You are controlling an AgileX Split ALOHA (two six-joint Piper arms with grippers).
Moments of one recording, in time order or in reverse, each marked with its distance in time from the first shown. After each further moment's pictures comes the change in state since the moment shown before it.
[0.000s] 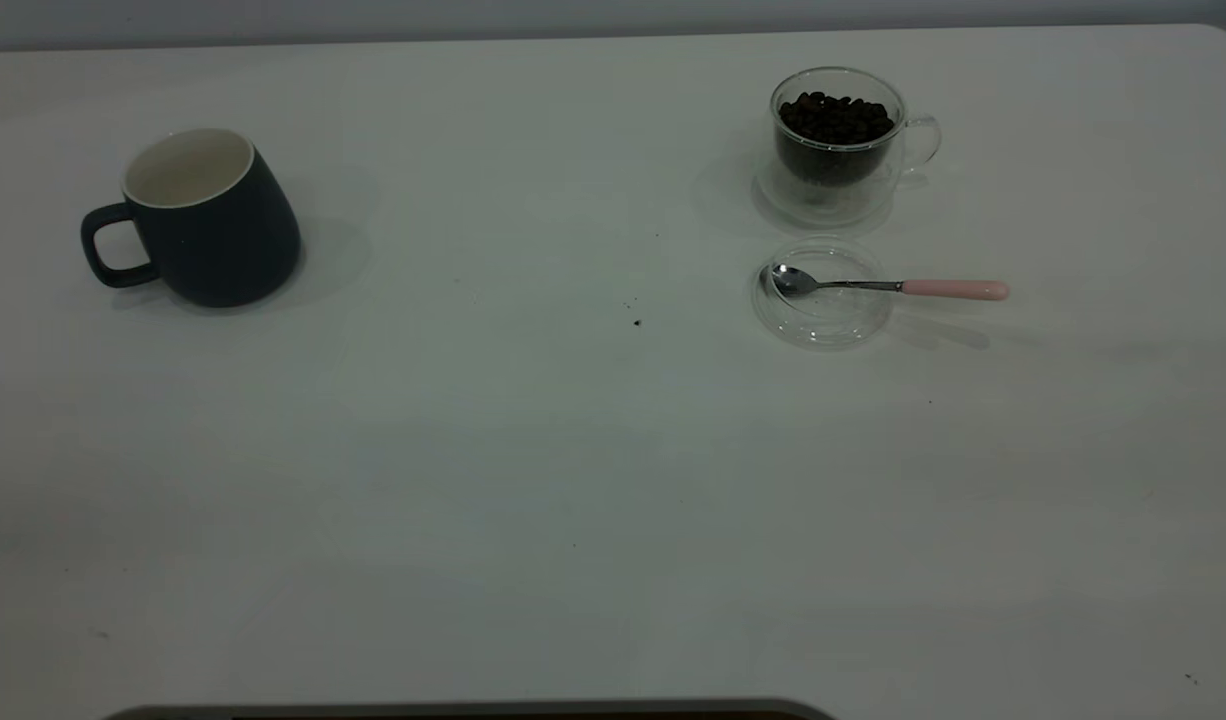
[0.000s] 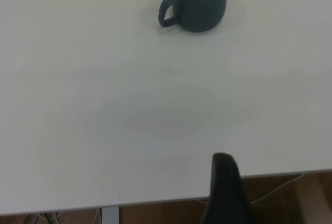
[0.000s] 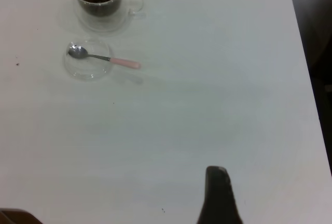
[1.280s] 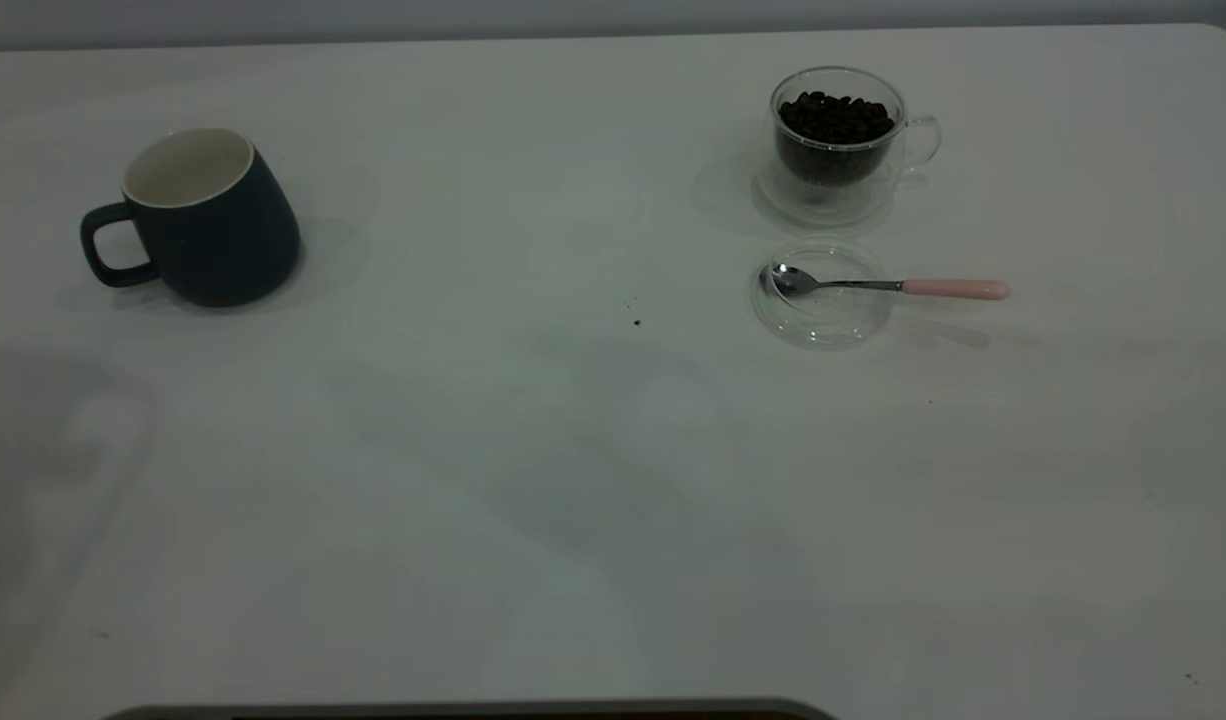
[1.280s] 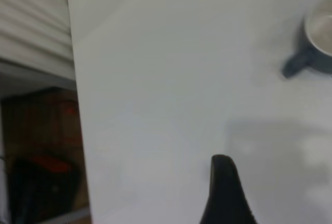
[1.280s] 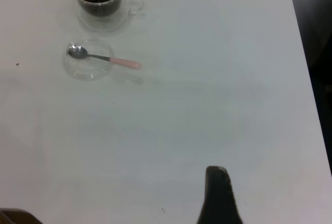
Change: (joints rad) left arm 0.000 1.354 -0.504 0.427 -0.515 -0.048; right arm 0.000 0.000 0.000 0.000 0.000 0.000
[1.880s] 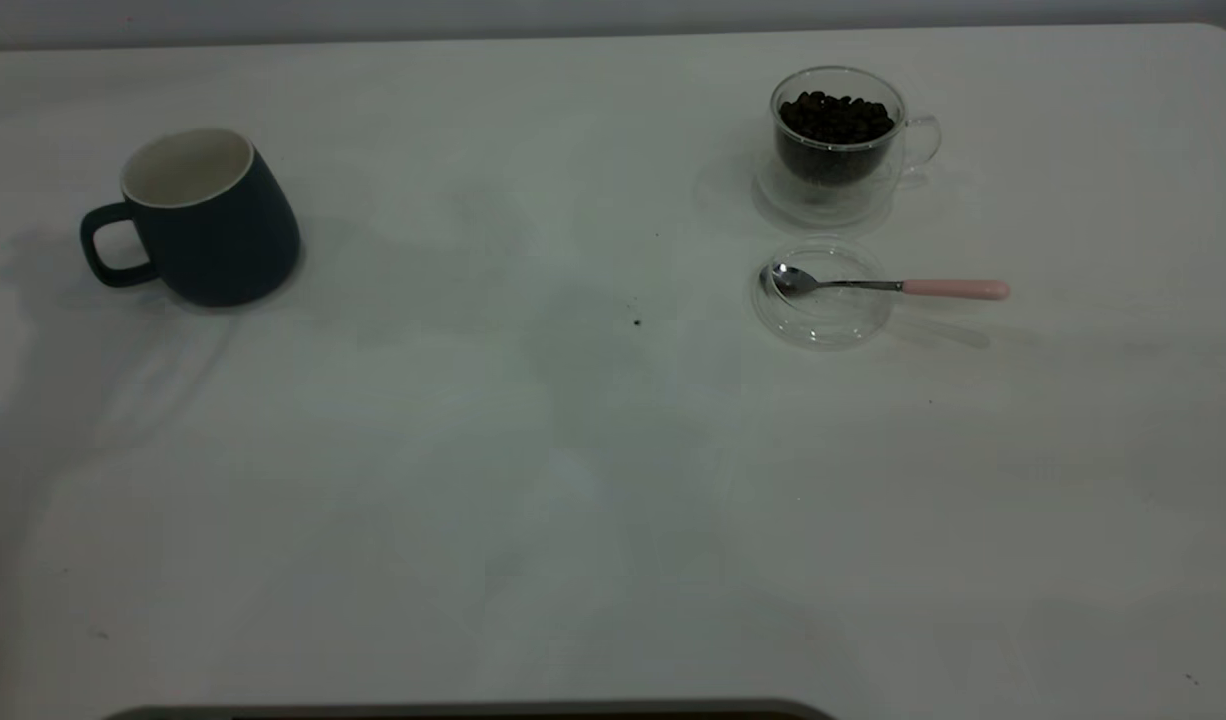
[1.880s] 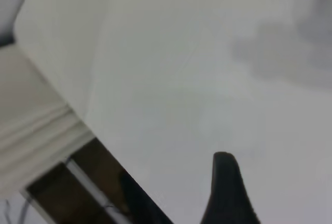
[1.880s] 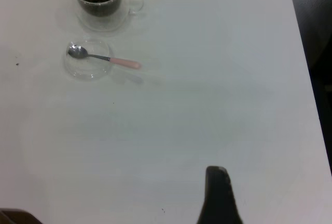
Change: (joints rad) left arm 0.000 0.644 -0.344 0.146 -0.018 0.462; right arm 0.000 0.000 0.000 0.000 0.000 0.000
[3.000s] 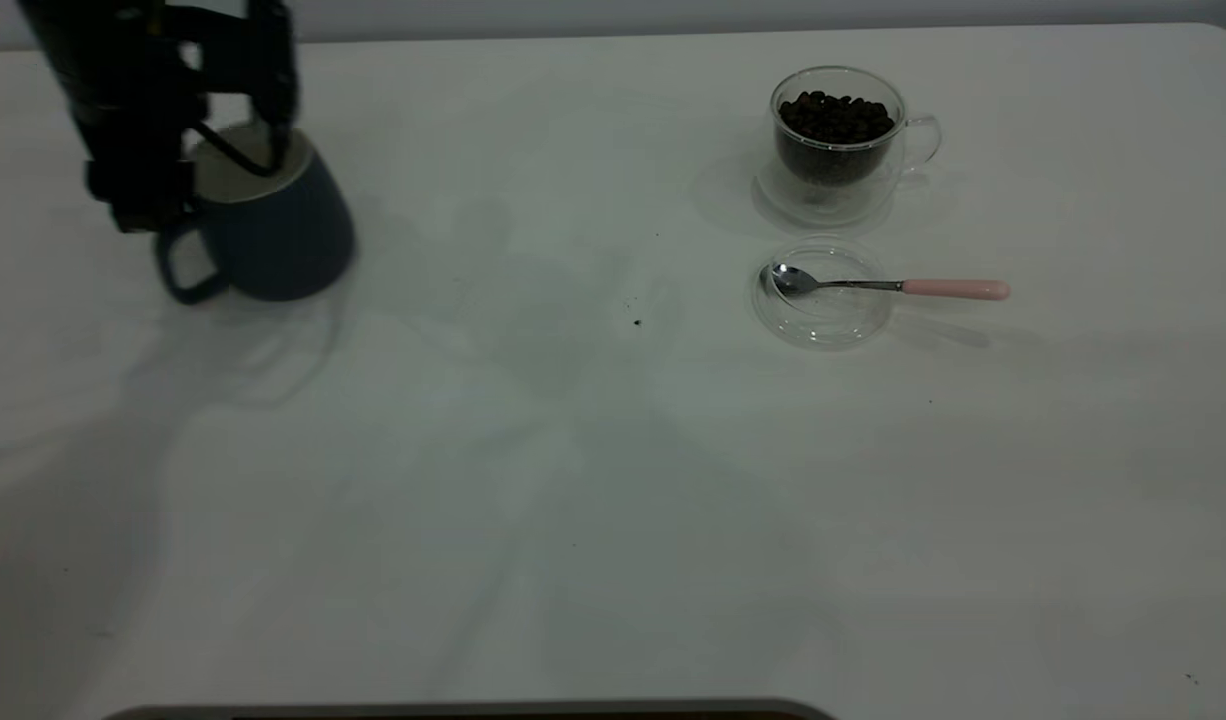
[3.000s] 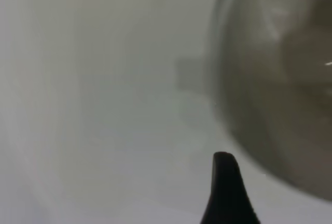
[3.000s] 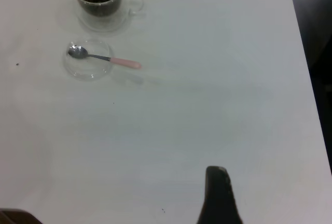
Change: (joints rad) left arm -0.143 0.336 -0.049 0.072 -0.232 0.226; right arm 0.000 0.000 0.000 0.000 0.000 0.000
